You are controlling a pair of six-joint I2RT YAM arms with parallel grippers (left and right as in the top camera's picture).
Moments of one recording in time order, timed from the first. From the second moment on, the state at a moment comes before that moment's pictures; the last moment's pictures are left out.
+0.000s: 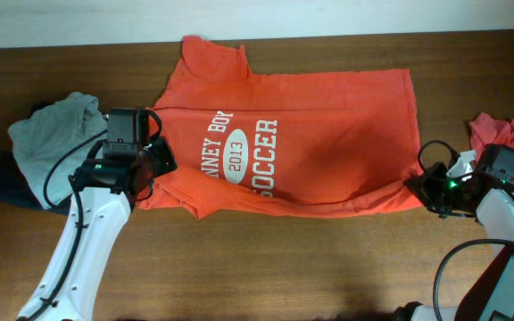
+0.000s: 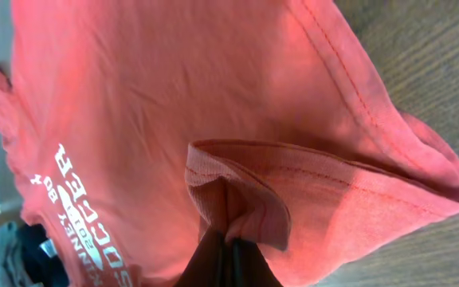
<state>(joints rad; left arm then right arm) -0.11 1.41 1.09 -0.67 -0.07 -0.43 -0.52 1.54 0.83 -0.54 -0.60 0.40</state>
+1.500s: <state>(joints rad) -0.26 1.56 1.10 -0.90 0.02 -0.23 -0.52 1.54 0.83 -0.55 -0.68 0.41</state>
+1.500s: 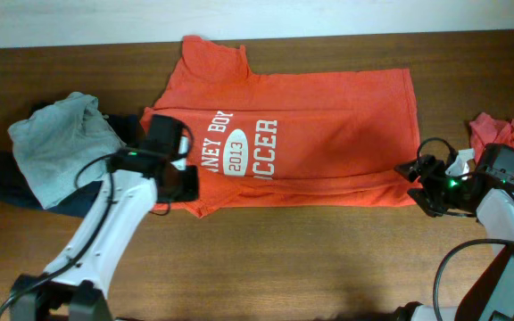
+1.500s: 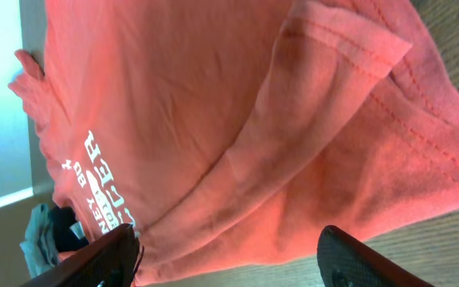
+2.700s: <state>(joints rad) -0.35 1.75 1.31 -0.85 -0.04 -0.11 -0.52 1.54 0.83 -0.55 -0.69 0.38</state>
